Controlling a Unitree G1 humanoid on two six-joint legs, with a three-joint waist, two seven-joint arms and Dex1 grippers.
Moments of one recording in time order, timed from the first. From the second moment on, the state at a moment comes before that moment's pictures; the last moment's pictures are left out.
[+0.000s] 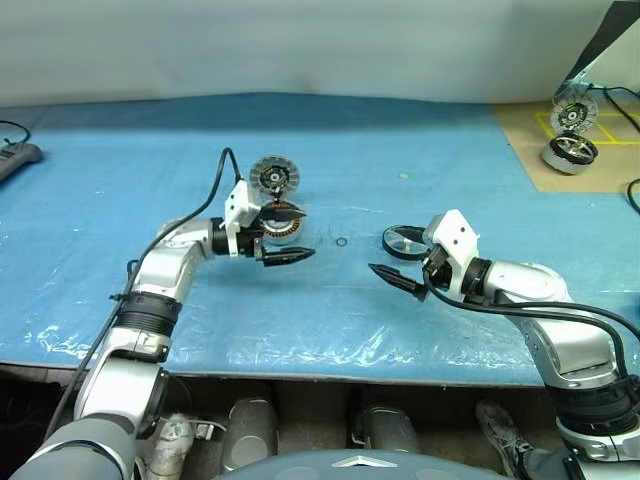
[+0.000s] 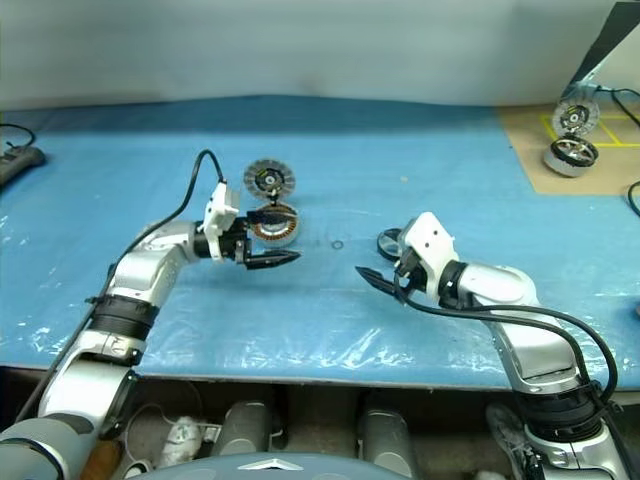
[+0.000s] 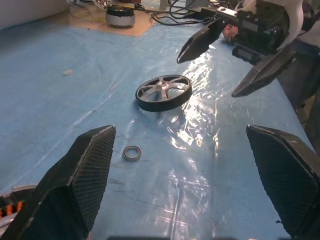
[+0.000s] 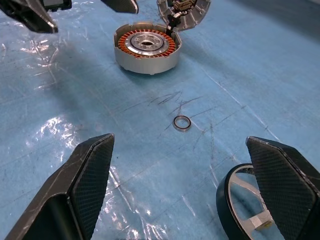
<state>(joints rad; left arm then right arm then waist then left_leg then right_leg) -0.60 0.41 -0.09 0.37 -0.36 0.13 -1.30 -0.19 -0.63 0.01 -0.45 0.27 0.64 0.75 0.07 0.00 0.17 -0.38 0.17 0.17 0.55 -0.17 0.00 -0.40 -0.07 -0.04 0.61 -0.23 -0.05</state>
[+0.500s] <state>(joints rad) -0.60 0.43 -0.07 0.35 -0.36 0.15 -1.28 -0.23 -0.63 0.05 -0.44 0.25 0.62 0.74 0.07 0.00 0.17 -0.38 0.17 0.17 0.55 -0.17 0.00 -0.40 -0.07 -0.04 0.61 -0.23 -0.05</state>
